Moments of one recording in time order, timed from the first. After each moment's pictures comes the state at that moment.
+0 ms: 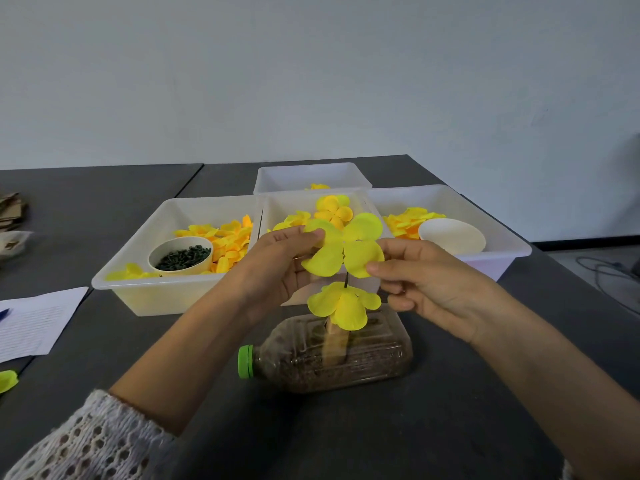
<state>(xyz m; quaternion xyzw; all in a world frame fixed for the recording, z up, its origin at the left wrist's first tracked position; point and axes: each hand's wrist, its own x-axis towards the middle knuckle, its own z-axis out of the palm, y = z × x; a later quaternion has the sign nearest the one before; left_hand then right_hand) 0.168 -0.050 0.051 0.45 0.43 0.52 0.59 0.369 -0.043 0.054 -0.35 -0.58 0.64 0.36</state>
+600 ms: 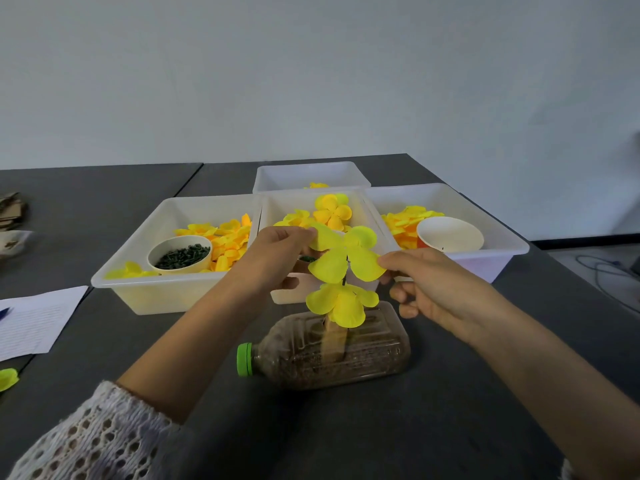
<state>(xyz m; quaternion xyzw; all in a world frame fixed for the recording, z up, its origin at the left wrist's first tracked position) 0.168 -0.044 0.051 0.52 0.58 0.46 0.43 0.373 -0.040 0.045 -0.48 -0.55 0.57 0.37</state>
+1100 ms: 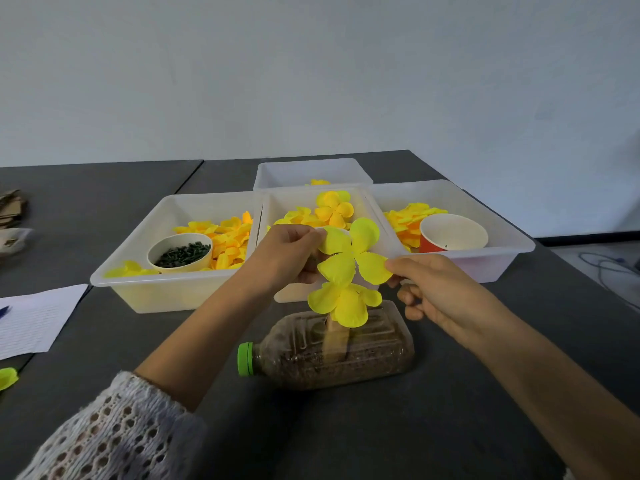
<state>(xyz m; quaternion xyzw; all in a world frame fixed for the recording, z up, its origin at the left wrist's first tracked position) 0.173 -0.033 0.046 0.55 0.56 0.45 0.42 0.379 -0.031 0.026 -0.49 -0.54 0.56 0.39</state>
